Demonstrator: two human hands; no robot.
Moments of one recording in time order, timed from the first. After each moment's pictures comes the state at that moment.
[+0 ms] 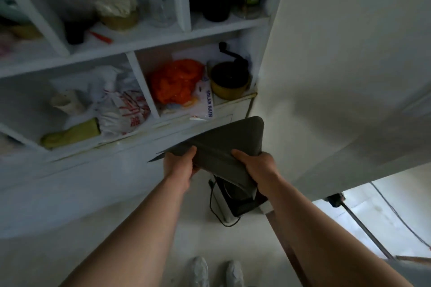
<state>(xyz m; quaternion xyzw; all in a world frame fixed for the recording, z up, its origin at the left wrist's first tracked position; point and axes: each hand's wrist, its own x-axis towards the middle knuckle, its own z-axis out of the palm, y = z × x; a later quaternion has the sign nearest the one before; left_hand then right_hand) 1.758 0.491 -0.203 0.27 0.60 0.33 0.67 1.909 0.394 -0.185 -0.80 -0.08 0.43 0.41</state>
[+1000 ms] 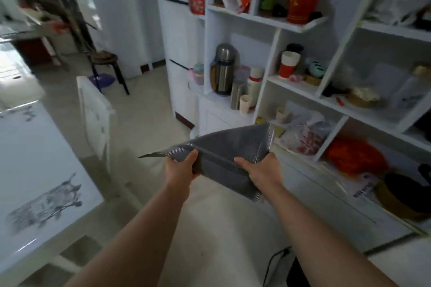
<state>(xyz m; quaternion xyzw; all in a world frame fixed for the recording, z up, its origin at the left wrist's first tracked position) 1.520 0.188 -0.067 0.00 0.58 0.74 0.33 1.677 0.297 -0.047 -0.55 -0.66 0.44 0.25</state>
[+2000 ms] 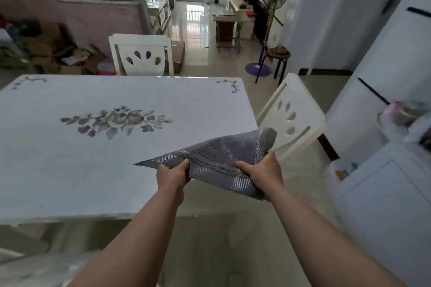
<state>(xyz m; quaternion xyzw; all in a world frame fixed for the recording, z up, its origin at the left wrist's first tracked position) 1.250 -0.242 -0.126 -0.27 0.58 0.77 0.04 1.290 -0.028 -0.088 -0.27 -0.85 0.44 0.05</state>
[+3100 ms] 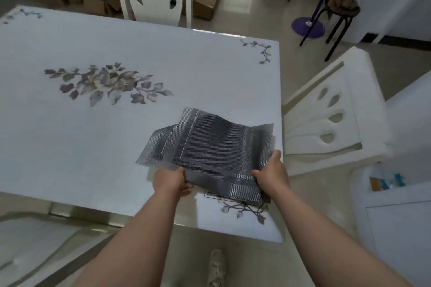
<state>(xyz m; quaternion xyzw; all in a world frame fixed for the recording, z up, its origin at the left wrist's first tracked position) 1.171 -0.180 -0.212 -0.50 0.62 0.59 0.16 1.154 0.049 -0.193 -0.23 -0.91 0.30 -0.16</state>
